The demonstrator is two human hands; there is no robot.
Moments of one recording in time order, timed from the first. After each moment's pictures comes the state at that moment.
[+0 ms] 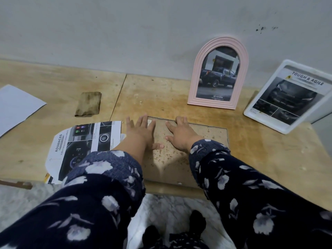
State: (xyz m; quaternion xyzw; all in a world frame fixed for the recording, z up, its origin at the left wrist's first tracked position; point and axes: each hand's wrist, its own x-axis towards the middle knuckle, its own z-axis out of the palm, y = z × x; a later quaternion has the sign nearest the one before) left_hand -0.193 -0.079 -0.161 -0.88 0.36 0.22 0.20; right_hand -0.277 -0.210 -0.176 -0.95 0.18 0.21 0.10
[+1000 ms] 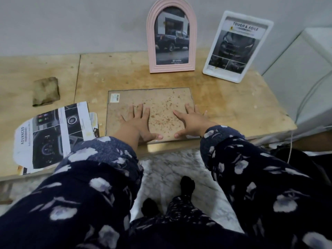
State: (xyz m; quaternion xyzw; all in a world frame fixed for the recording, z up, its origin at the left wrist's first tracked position) left_hand -0.289 -0.081 -0.174 -0.85 0.44 0.27 0.08; right_hand -0.437 -0.226 -0.162 -0.91 0.32 0.25 0.14
